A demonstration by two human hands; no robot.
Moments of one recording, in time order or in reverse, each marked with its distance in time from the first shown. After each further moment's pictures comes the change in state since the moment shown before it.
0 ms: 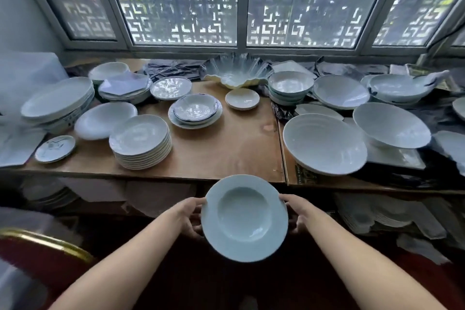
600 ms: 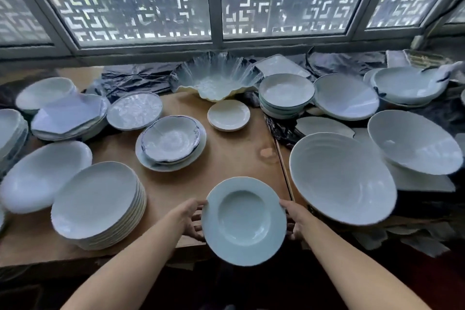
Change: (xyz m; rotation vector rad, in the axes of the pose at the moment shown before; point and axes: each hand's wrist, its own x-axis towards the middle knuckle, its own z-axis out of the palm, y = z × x) left_hand 0.132 0.245 0.047 0.162 0.012 -0.057; right_hand 0.145 -0.175 0.035 0.259 0.096 0.114
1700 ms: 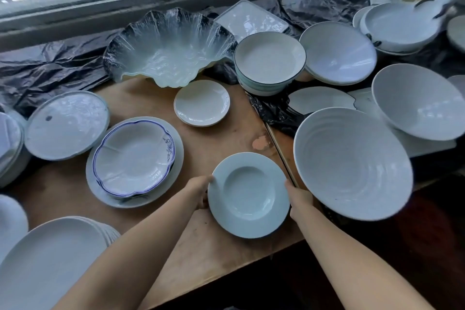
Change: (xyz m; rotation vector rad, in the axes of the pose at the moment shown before) left_hand 0.141 0.149 0.053 0.312 0.033 0.056; right_hand 0.133 -0.054 0.042 0.476 0.424 0.012
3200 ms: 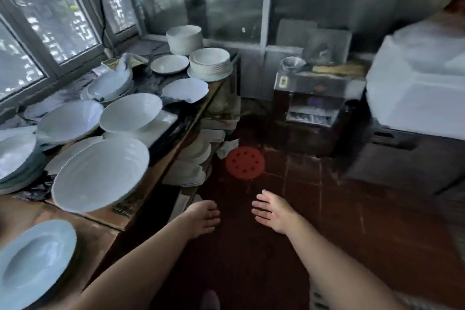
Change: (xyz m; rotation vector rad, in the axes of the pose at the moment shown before) left_hand -0.277 -0.354 0.433 0.870 -0.602 0.232; right_hand -0.078 0.238 -0.610 0.676 -0.122 -0.131
